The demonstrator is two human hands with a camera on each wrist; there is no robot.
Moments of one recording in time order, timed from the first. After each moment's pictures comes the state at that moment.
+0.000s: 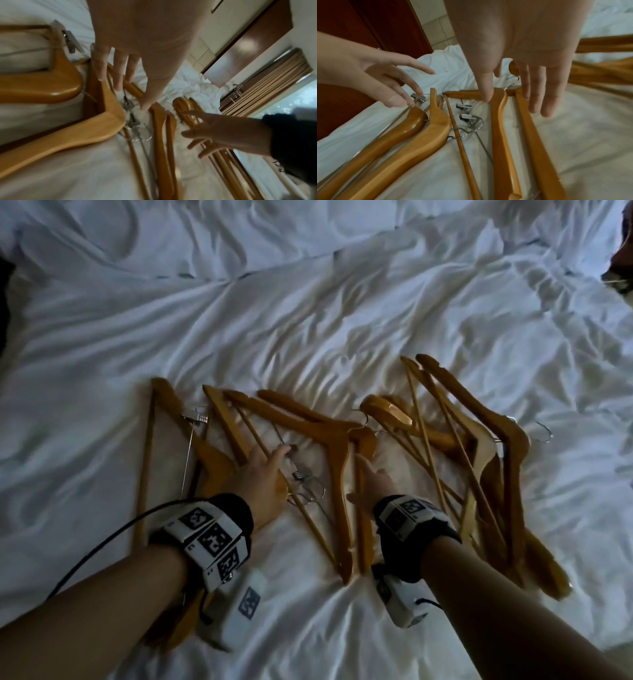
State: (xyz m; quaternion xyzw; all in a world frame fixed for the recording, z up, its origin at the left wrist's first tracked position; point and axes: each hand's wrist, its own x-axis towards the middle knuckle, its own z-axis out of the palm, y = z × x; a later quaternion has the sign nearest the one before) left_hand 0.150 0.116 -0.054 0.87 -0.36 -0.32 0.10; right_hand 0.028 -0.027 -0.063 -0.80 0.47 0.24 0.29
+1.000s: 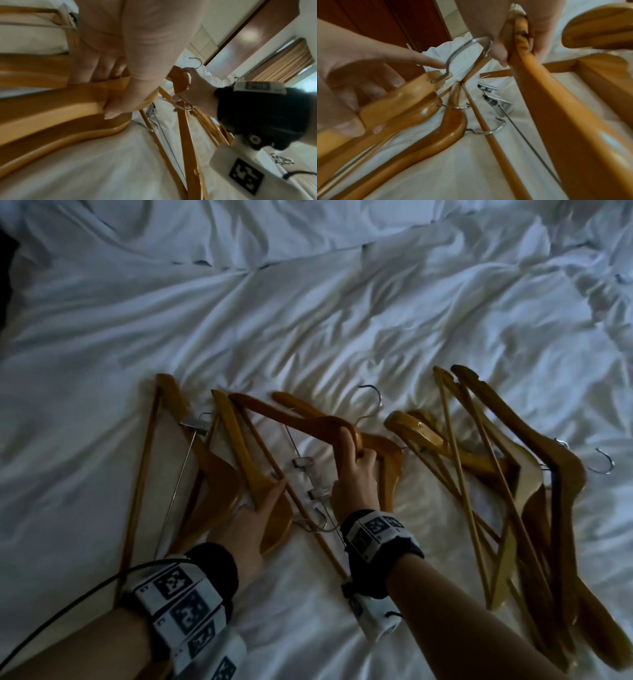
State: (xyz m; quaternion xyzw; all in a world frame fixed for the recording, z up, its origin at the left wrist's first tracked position) left_hand 0.167 0.142 -0.105 0.86 -0.36 -0.35 -0.03; right_hand 0.098 -0.013 -0.125 -0.88 0.39 0.02 0.29
